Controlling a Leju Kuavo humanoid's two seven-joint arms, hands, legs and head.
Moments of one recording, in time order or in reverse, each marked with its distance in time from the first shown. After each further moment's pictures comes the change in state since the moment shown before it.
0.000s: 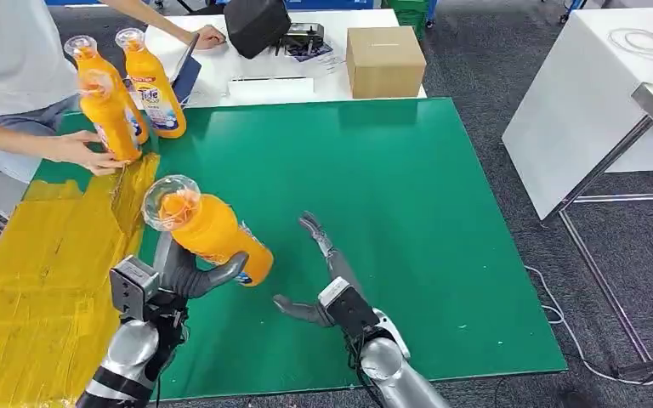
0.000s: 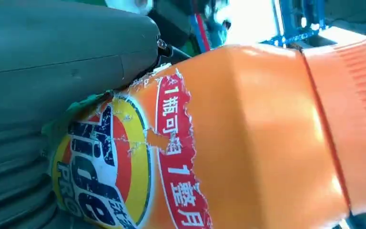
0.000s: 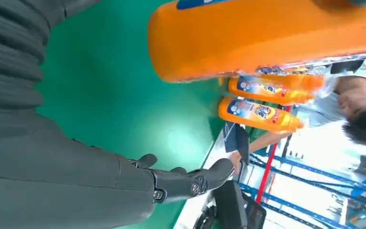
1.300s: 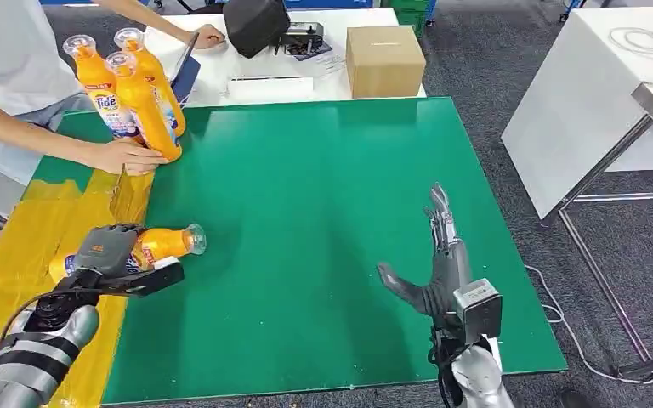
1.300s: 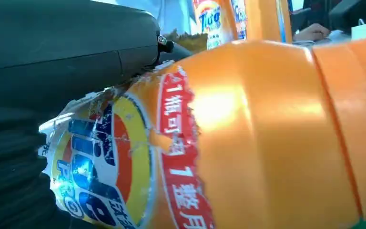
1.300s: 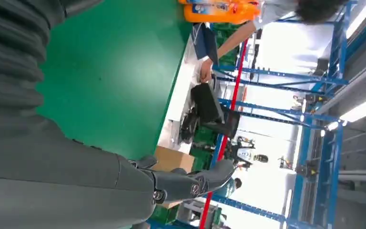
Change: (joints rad) left arm -0.190 0.325 0.053 0.494 -1.000 0.076 0.383; right arm 0.207 -0.110 -0.332 -0.443 -0.066 0.047 0.016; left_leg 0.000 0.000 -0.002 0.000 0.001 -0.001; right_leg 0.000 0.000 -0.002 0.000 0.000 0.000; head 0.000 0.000
